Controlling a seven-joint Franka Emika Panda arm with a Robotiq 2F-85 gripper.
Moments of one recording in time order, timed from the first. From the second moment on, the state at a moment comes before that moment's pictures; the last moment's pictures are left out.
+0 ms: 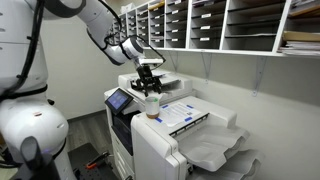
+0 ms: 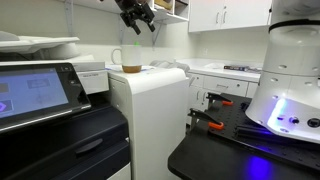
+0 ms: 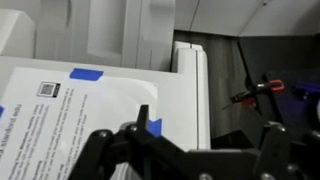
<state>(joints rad) 0.16 0.07 0.17 -2.08 -0.63 1.71 -0.94</state>
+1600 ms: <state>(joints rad) 0.18 0.11 0.20 -2.10 -0.68 1.90 -0.98</state>
